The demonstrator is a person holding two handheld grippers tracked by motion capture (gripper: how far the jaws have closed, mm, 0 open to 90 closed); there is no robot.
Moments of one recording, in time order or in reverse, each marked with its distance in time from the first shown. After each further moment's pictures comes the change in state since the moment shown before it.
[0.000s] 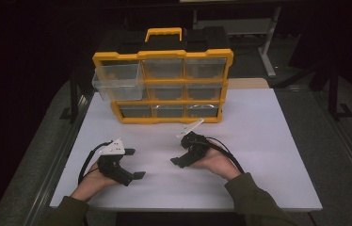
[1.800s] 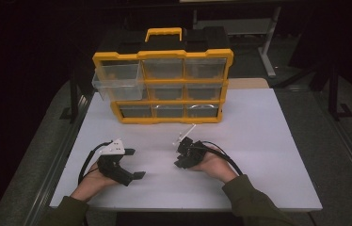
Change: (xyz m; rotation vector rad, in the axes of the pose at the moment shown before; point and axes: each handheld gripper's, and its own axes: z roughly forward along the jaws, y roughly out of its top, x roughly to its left) left arm 0.000 0.000 0.000 0.004 0.000 -0.005; right arm 0.005 -0.007 0.019 0.148 0.020 -0.024
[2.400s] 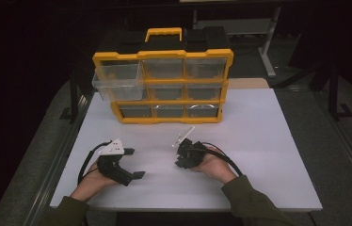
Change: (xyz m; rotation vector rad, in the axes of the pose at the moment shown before) left arm -0.001 0.000 -0.002 -0.012 0.012 -0.002; right arm 0.003 -0.001 0.001 0.009 -0.031 -0.048
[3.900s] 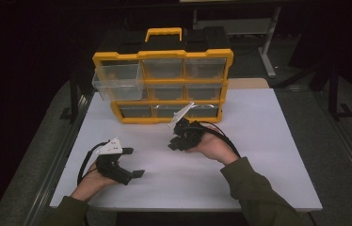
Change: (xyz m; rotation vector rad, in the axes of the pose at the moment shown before) left arm 0.000 0.000 -0.003 -0.025 0.009 -0.024; right arm -0.013 0.051 -0.055 -0.091 0.059 -0.075
